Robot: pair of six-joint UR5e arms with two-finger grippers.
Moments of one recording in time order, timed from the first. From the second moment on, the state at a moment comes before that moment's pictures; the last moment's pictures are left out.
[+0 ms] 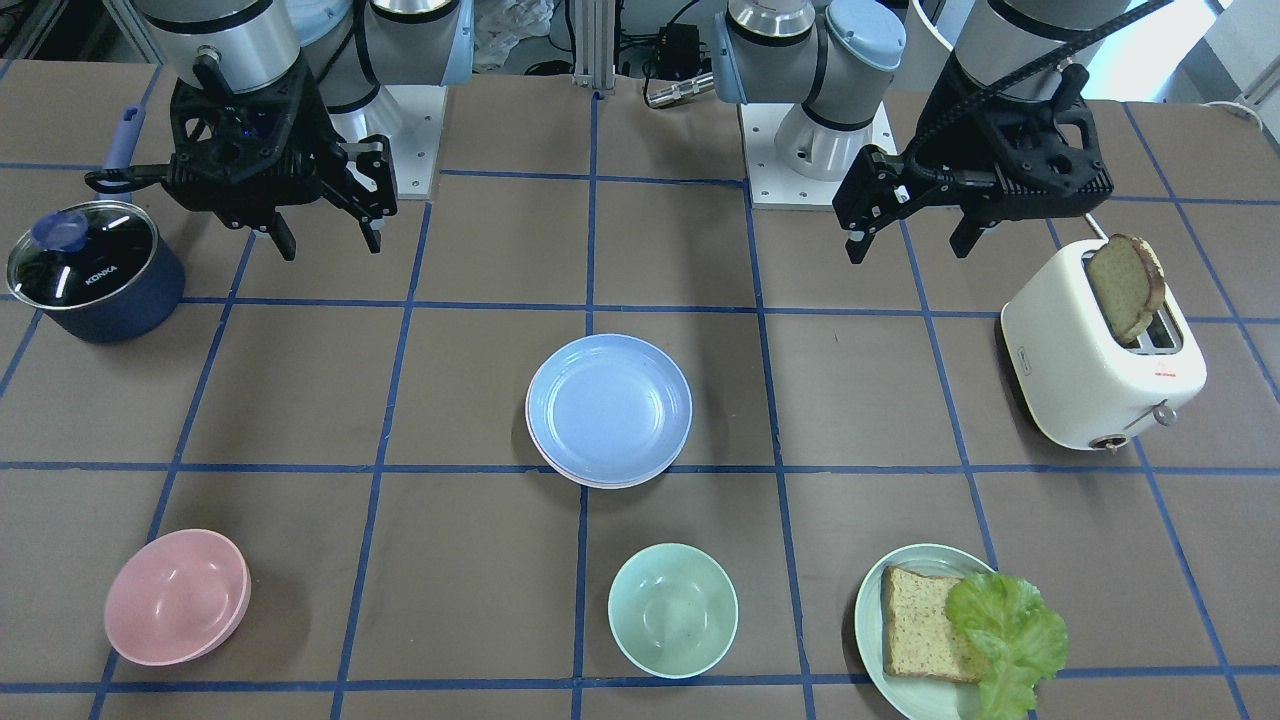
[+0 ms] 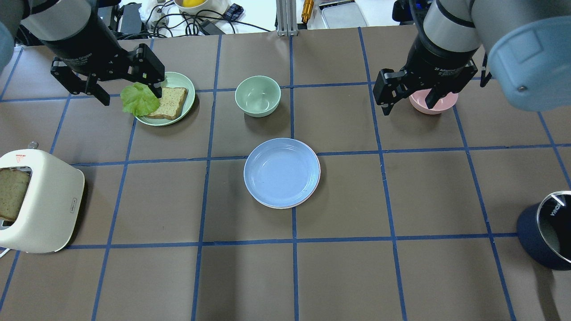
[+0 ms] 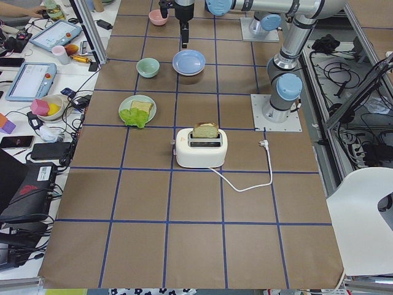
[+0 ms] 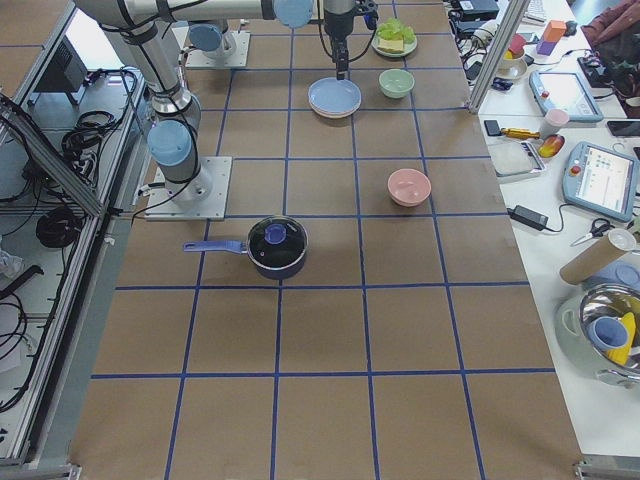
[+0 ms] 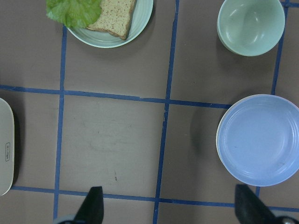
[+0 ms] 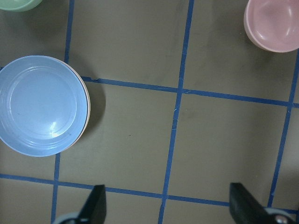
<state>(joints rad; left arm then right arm) -1.52 -1.55 -1.52 -1.59 1.56 -0.06 1.62 -1.61 1.62 -1.62 -1.55 -0.08</state>
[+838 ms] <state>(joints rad) -1.52 -1.55 -1.52 -1.59 1.56 -0.06 1.62 -1.61 1.61 -1.62 -1.55 -0.08</state>
